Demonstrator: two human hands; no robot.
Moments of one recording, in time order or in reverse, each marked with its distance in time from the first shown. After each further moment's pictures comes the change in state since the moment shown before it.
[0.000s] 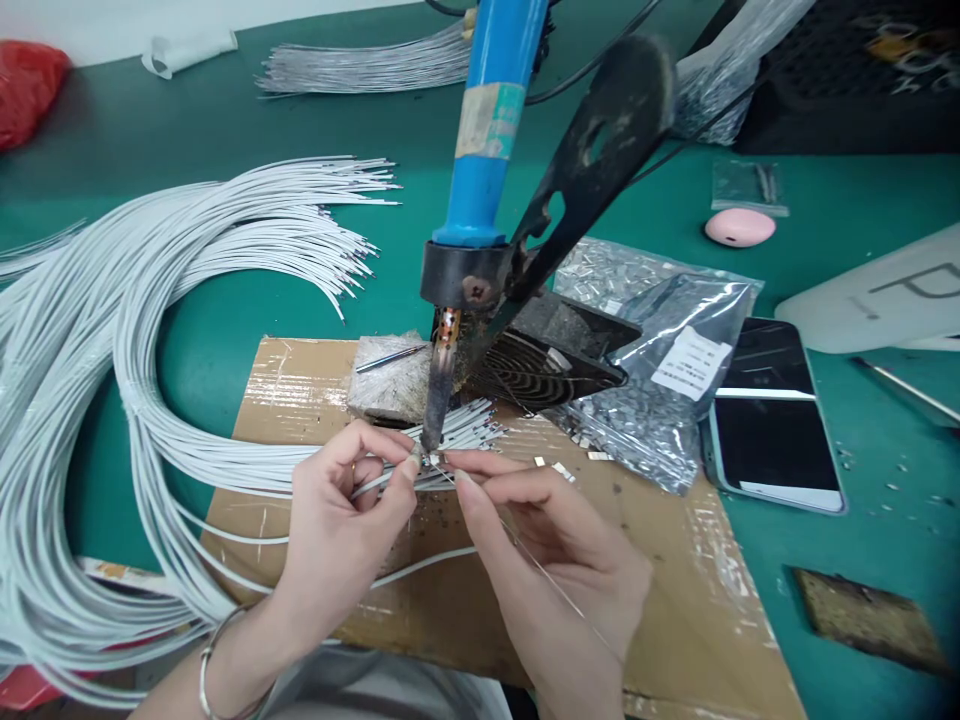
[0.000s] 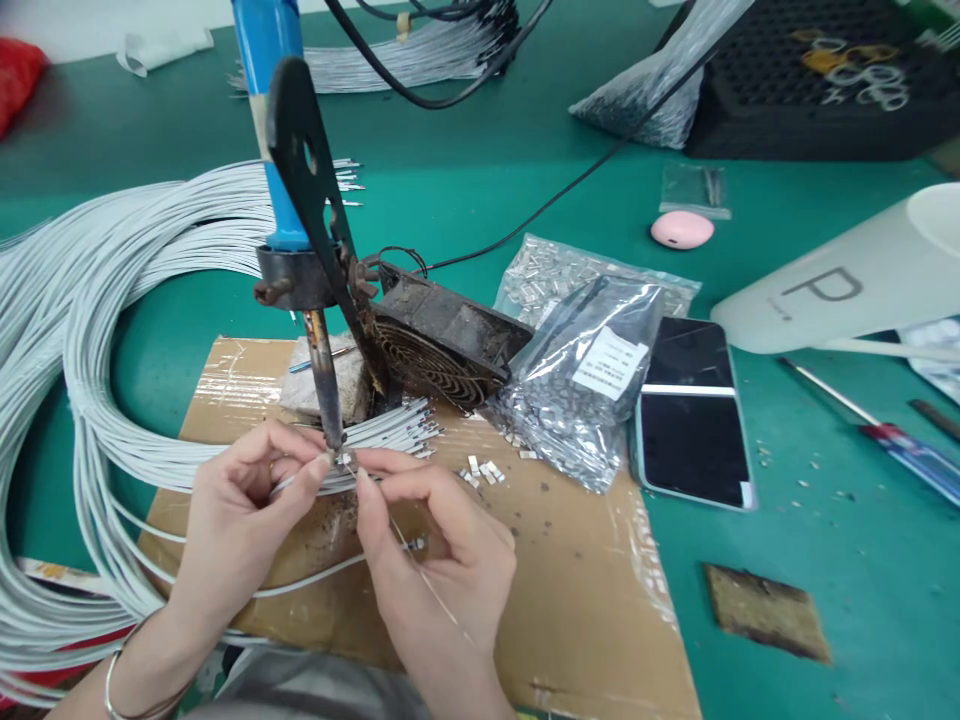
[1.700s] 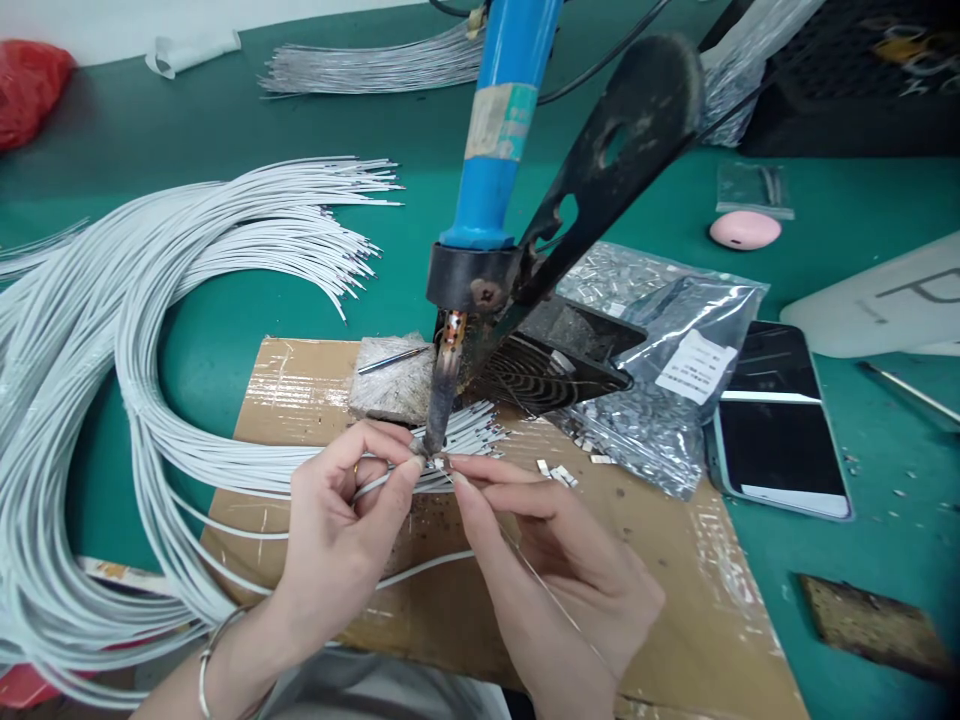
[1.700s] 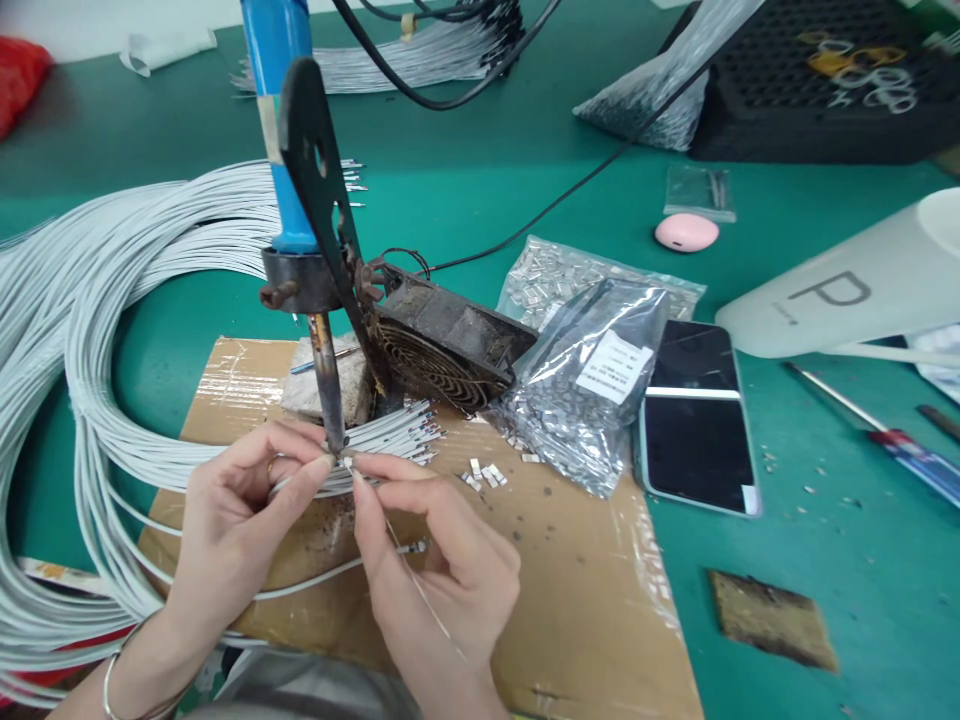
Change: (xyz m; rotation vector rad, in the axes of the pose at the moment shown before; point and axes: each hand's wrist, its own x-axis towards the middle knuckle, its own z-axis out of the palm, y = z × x) left_hand -0.002 0.006 -0.003 -0.014 -0.065 0.033; right_hand -0.005 -0.001 0.004 -0.075 0.078 -0.077
